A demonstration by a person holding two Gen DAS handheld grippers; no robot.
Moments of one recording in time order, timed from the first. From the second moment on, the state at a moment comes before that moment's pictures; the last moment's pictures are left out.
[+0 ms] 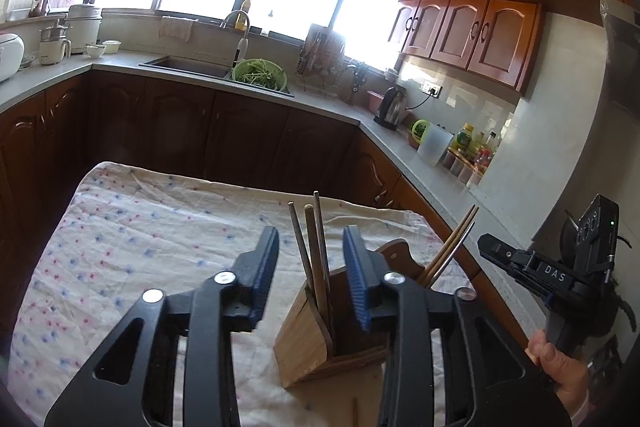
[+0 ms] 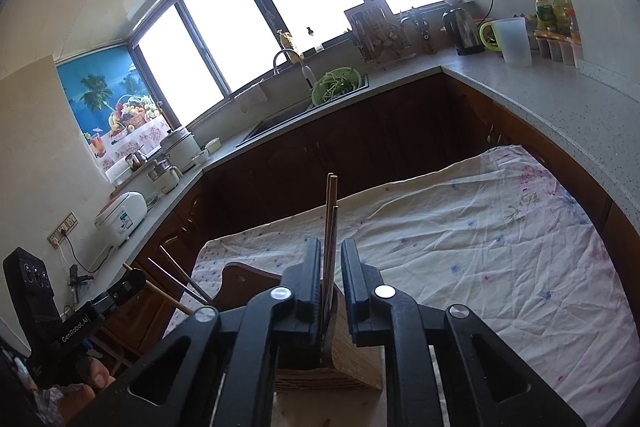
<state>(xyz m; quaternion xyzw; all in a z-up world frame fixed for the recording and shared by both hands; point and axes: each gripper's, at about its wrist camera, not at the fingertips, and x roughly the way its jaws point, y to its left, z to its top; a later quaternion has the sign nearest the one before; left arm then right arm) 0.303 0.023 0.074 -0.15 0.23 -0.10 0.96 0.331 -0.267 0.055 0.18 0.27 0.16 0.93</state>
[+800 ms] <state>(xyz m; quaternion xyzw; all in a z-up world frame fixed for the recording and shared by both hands) 0.209 0.029 0.042 -0.15 0.28 -0.09 0.94 0.223 -0.289 0.038 0.19 0.26 0.16 0.93</state>
